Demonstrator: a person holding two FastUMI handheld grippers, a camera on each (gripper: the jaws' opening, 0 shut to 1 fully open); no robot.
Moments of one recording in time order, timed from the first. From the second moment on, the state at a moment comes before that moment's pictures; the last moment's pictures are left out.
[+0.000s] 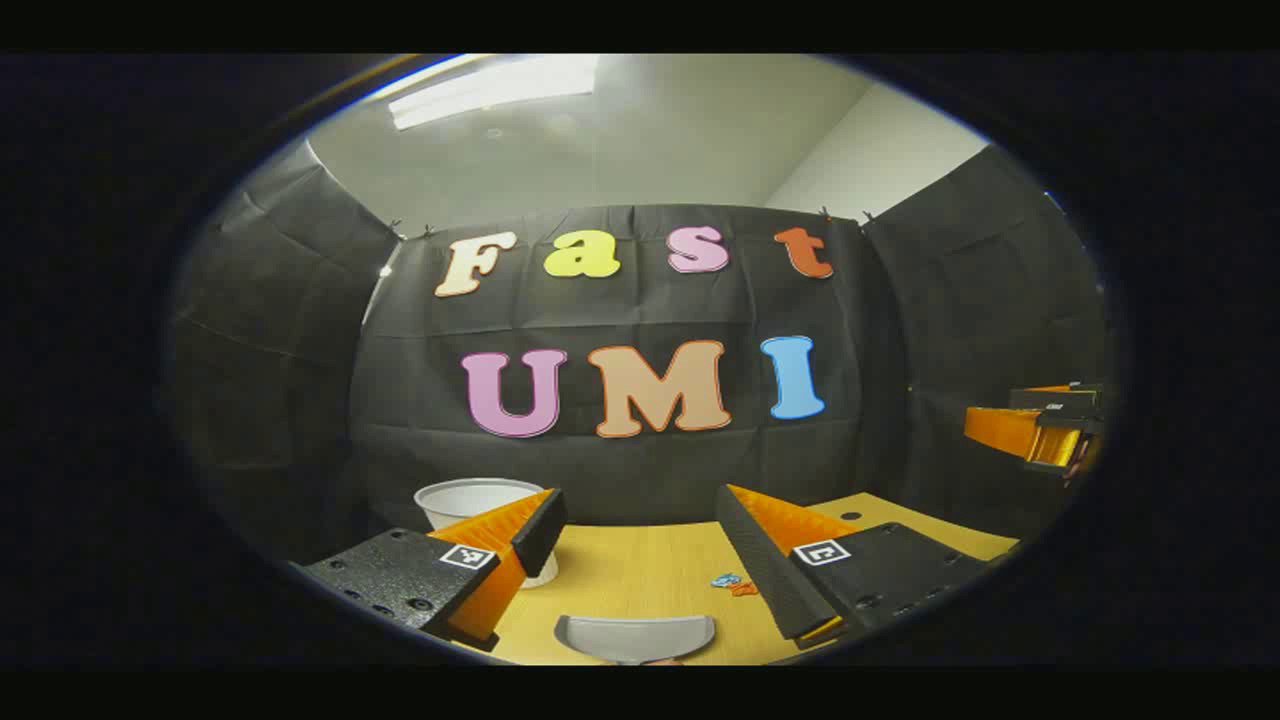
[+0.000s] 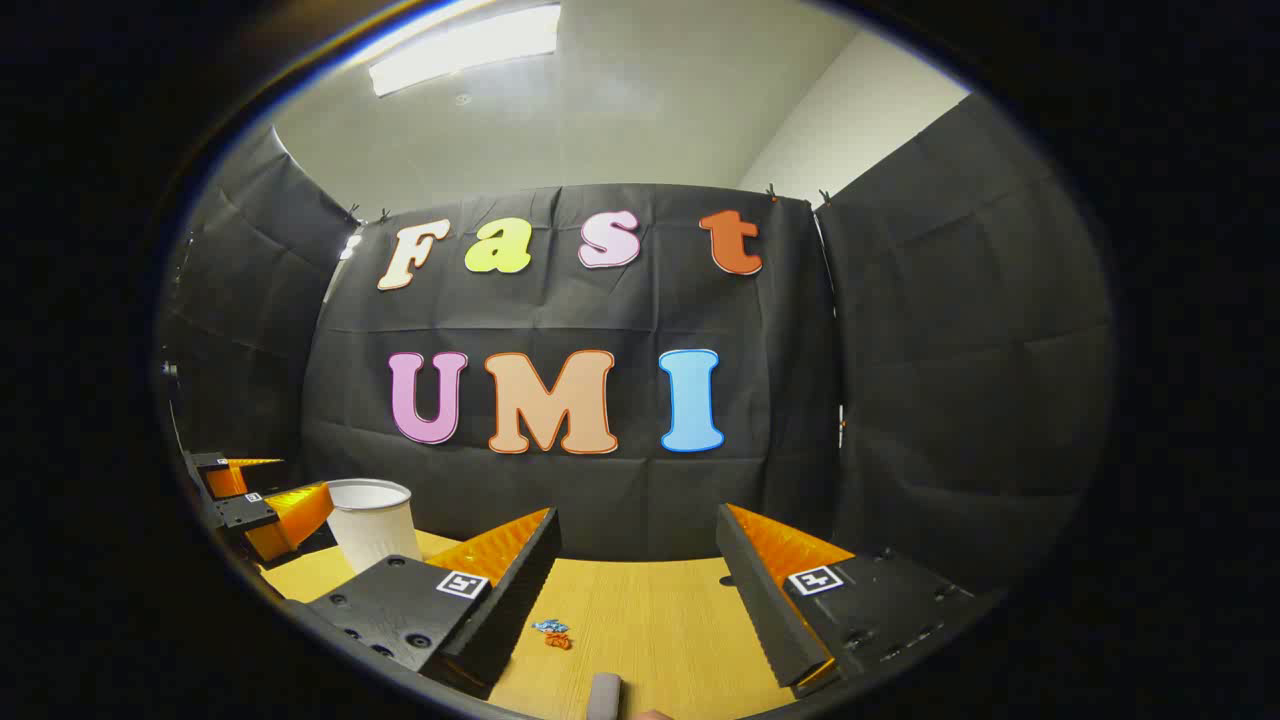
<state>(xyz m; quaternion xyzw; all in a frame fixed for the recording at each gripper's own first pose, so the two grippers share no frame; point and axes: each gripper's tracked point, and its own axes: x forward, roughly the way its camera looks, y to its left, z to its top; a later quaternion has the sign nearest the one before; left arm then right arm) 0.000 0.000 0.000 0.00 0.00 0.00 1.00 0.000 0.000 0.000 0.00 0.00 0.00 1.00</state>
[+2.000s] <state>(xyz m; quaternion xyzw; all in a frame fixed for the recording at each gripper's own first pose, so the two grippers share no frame) 0.011 0.010 -0.019 0.01 0.04 0.03 1.00 0.023 0.003 -0.020 -0.01 0.04 0.04 1.00</state>
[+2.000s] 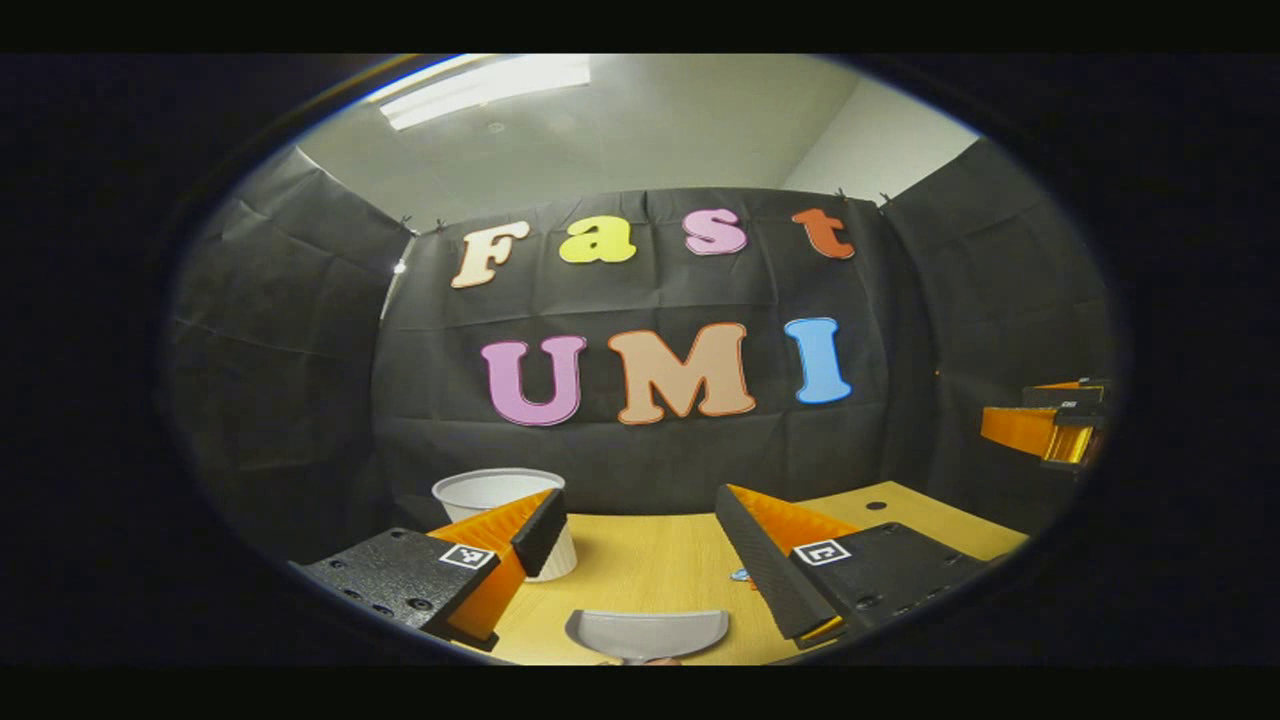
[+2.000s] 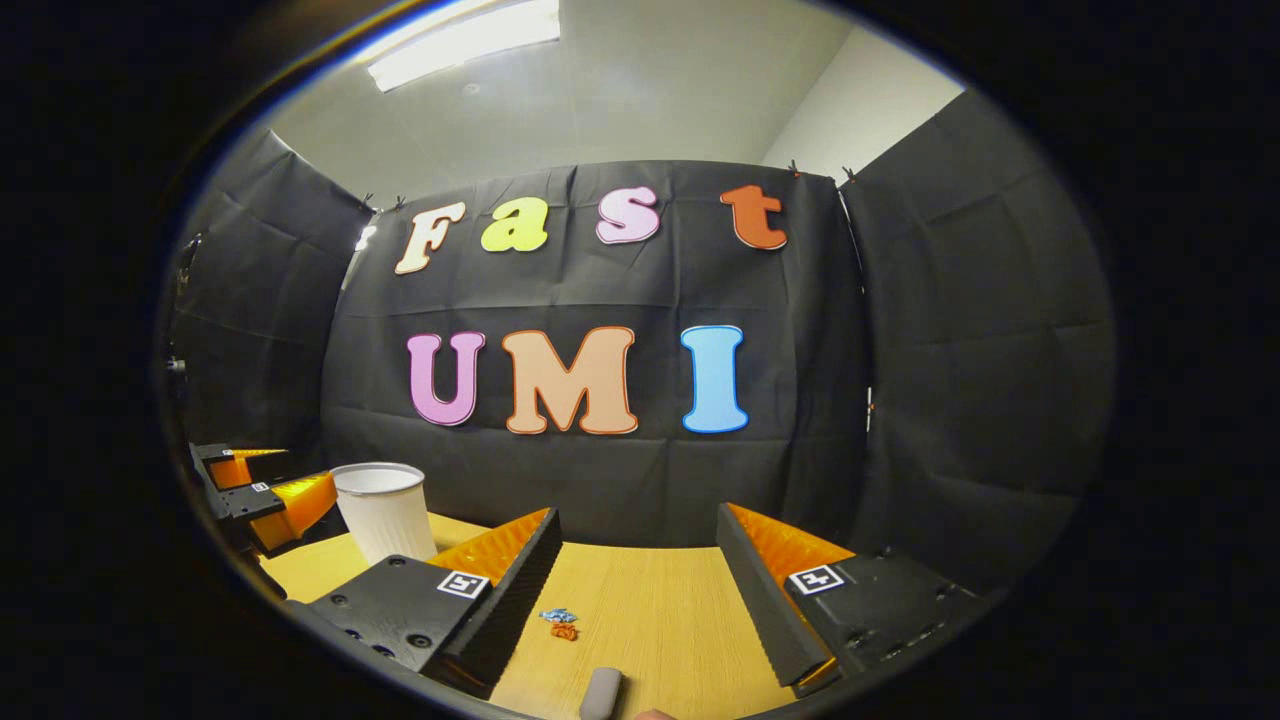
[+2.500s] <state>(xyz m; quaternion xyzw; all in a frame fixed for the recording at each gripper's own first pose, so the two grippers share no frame) -0.001 0.015 -0.104 -0.02 0.15 0.03 0.99 0.019 0.025 -0.090 -0.01 0.12 0.06 0.99</state>
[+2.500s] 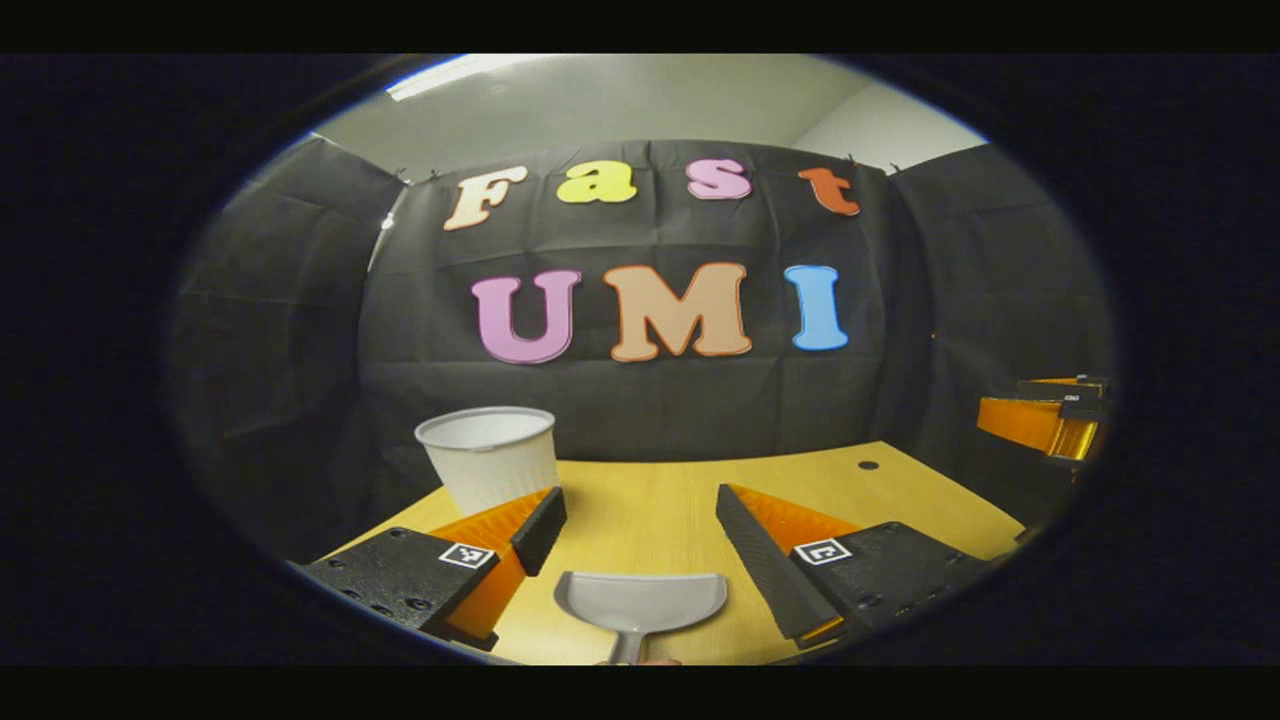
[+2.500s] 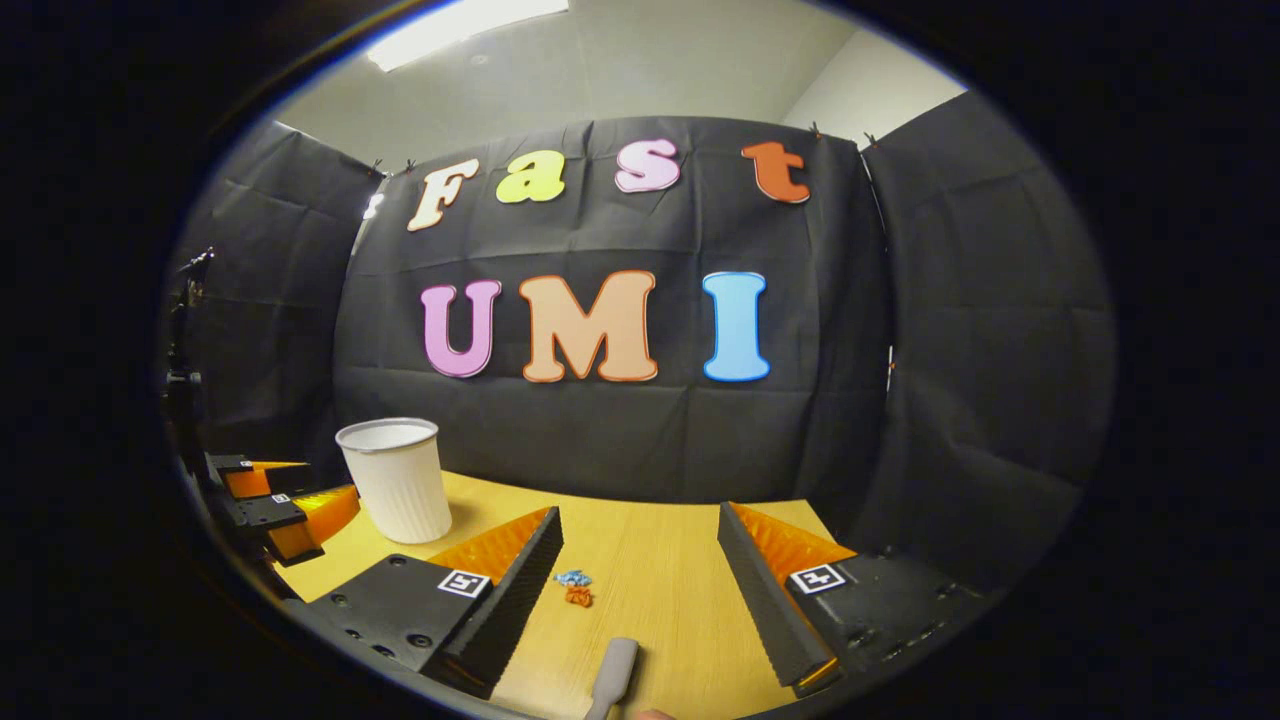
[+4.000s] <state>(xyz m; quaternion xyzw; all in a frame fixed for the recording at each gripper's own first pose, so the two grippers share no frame) -0.132 0.004 -0.384 0.03 0.54 -0.02 0.84 -0.083 0.053 -0.422 -0.09 0.56 0.10 0.82</state>
